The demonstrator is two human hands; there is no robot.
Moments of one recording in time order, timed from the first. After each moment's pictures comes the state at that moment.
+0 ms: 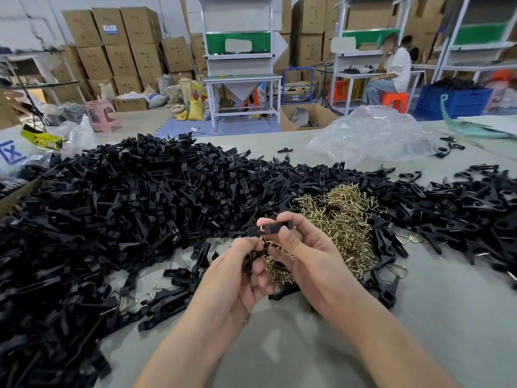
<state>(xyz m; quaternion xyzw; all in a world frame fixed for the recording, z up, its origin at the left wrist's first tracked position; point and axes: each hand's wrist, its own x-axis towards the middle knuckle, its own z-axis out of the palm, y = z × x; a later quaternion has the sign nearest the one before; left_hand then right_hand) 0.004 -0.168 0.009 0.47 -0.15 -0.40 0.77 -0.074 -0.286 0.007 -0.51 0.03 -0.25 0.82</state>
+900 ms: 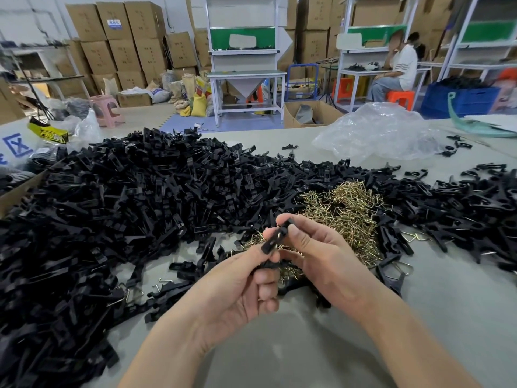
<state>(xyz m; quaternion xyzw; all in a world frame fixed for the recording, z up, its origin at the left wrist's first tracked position) 0.010 -0.150 0.017 0.44 -0.18 -0.56 0.68 -0.083 -0.293 0.012 -0.56 0.01 -0.18 0.81</state>
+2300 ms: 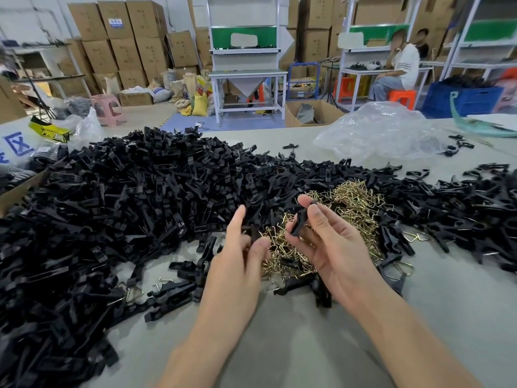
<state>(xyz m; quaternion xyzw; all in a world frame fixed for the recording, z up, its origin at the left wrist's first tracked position) 0.007 -0.160 -0.011 0.76 -0.38 0.01 0.52 -0.083 -0.300 0.014 -0.42 0.11 -0.29 0.85</state>
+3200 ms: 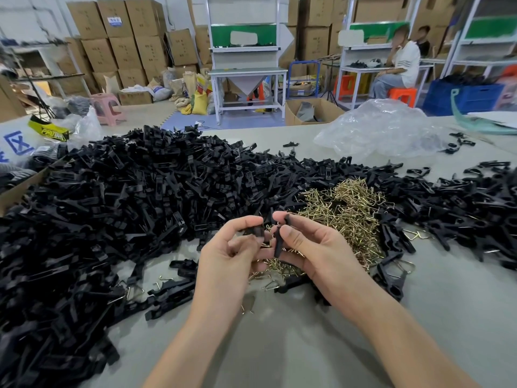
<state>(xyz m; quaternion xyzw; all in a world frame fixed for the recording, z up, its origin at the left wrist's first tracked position) 0.007 -0.162 0.006 0.61 -0.24 -0.18 0.73 -0.074 -0.292 0.002 -0.52 0.10 -0.23 0.82</state>
